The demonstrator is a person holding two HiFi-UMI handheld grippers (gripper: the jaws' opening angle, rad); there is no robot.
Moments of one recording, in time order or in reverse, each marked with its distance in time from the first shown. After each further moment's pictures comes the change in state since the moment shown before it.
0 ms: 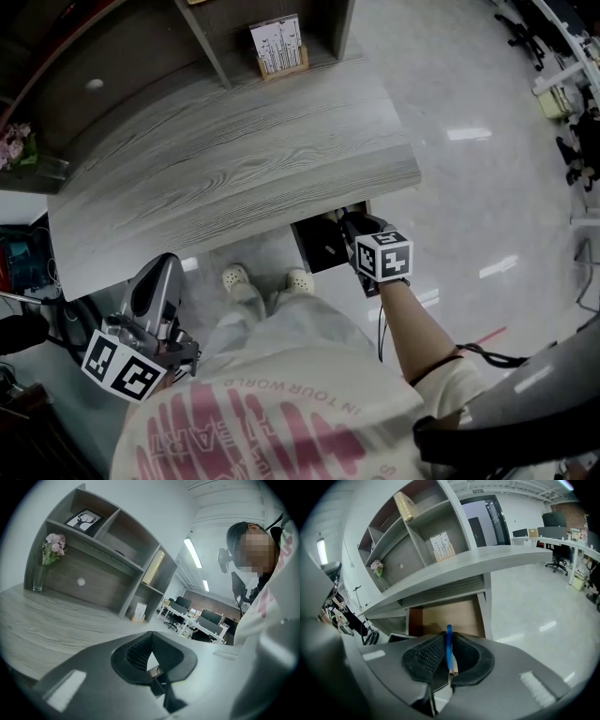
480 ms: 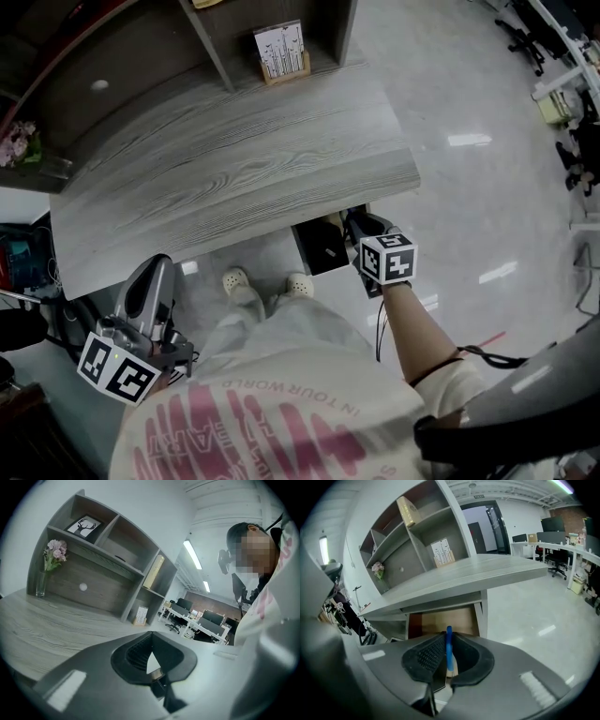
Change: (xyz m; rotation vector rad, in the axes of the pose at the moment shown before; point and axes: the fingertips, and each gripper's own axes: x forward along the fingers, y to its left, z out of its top) left arm -0.012 0.002 0.011 0.018 -0.029 0.018; right arm -0.011 -0.003 0.012 -0.013 -0.050 -0.013
